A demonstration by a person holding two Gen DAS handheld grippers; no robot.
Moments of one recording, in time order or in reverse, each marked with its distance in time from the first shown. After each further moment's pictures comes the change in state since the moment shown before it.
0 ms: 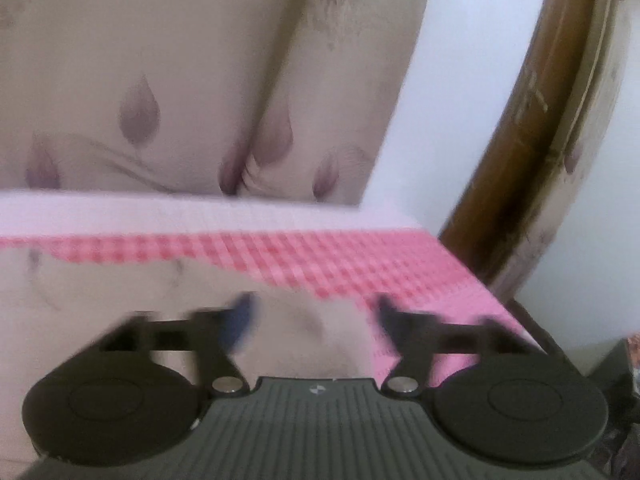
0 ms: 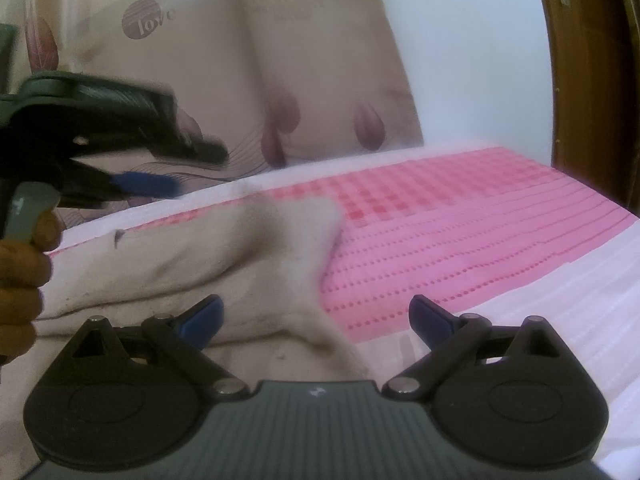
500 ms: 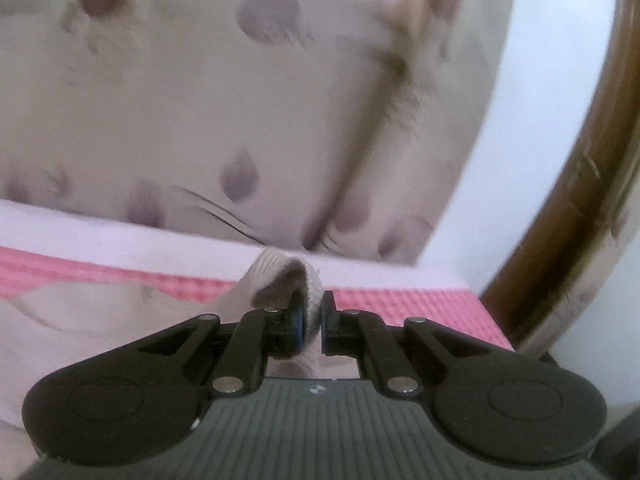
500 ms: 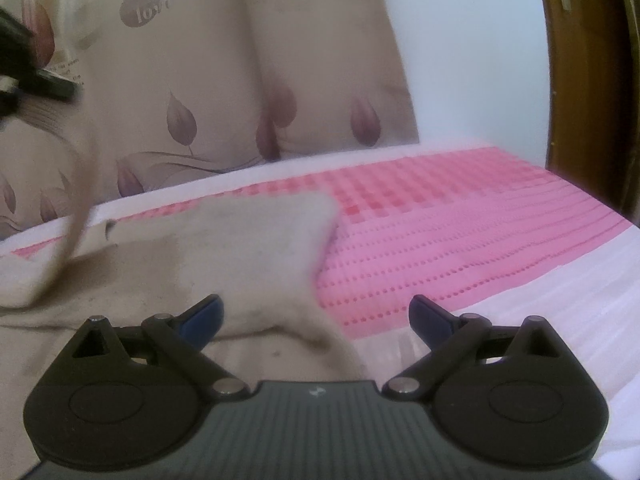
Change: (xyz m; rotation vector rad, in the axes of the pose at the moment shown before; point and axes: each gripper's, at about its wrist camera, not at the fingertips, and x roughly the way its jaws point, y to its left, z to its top) left arm -0.054 0.010 0.064 -0.123 -0.008 0.167; right arm 0.001 0.007 0.002 -0.026 0.020 -0.034
